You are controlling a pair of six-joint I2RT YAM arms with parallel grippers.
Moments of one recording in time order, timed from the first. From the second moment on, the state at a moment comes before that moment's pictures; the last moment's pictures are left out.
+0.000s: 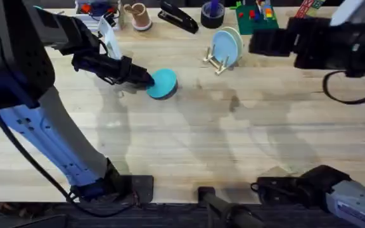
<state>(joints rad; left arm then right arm) 0.26 2.08 1.27 -0.98 0.92 0.62 0.41 0.97 1.11 -0.84 0.06 0.39</state>
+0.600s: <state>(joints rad) 0.26 2.08 1.27 -0.98 0.92 0.62 0.61 1.21 1.11 -0.70 0.03 0.83</state>
